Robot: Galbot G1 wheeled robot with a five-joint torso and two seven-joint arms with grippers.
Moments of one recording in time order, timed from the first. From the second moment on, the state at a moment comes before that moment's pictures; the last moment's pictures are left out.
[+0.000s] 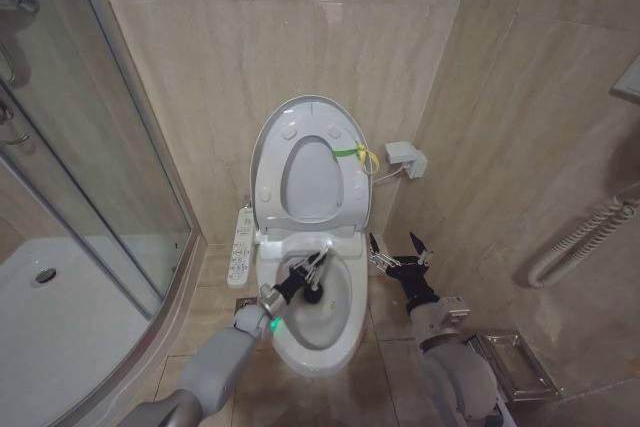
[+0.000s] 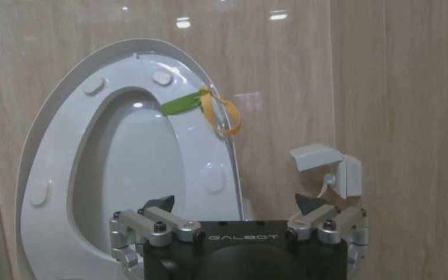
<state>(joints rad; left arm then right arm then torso) 0.56 -1.41 0.22 -0.76 -0.55 -0.69 0.47 -1.37 1.39 0.46 2.13 0.23 -0.13 0.11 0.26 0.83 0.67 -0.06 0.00</state>
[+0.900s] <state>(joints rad) 0.59 -1.44 0.24 -0.76 -0.58 -0.70 0.47 -1.37 1.39 0.46 2.13 0.23 -0.13 0.11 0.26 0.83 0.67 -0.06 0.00</state>
